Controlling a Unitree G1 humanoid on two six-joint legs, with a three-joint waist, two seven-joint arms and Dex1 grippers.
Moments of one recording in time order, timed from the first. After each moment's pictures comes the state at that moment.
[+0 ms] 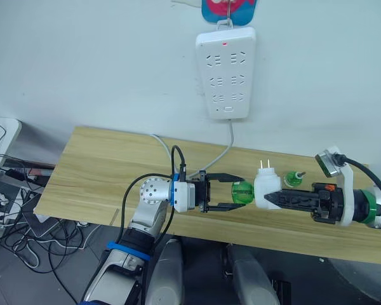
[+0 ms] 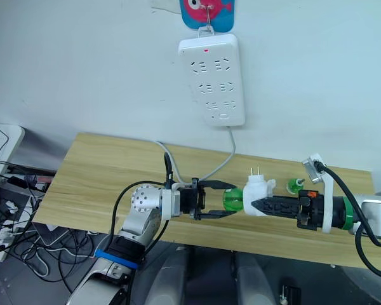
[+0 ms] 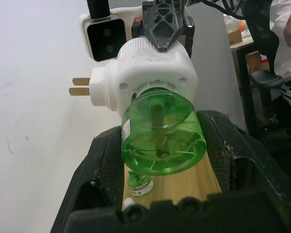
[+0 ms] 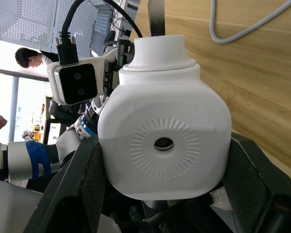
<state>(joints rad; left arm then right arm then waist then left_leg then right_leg) -0.46 0.19 -0.25 0.27 -0.34 -0.45 -1.35 -0.13 -1.16 -0.17 -0.34 1.94 1.10 0.28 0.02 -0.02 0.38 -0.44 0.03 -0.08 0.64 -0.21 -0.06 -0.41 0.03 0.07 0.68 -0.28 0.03</state>
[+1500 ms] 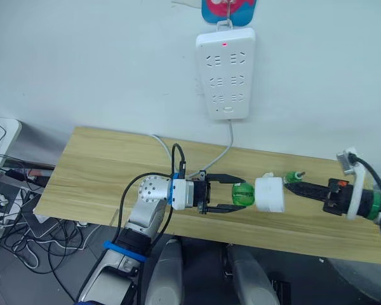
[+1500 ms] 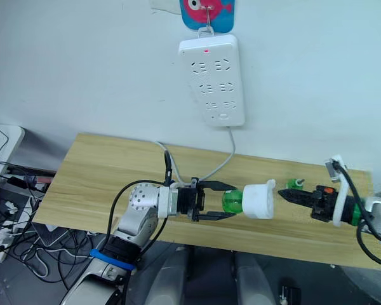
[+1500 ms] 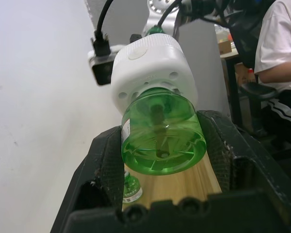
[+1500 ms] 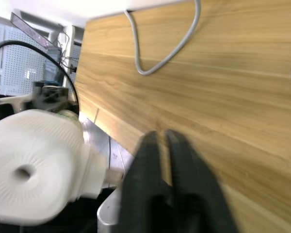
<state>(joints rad) -0.46 0.23 -0.27 0.18 -0.39 -0.33 -1.34 -0.10 -1.08 -0.19 -0.21 1.74 1.04 0.29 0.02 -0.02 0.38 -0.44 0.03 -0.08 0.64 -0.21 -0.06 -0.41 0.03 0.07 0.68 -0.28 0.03</state>
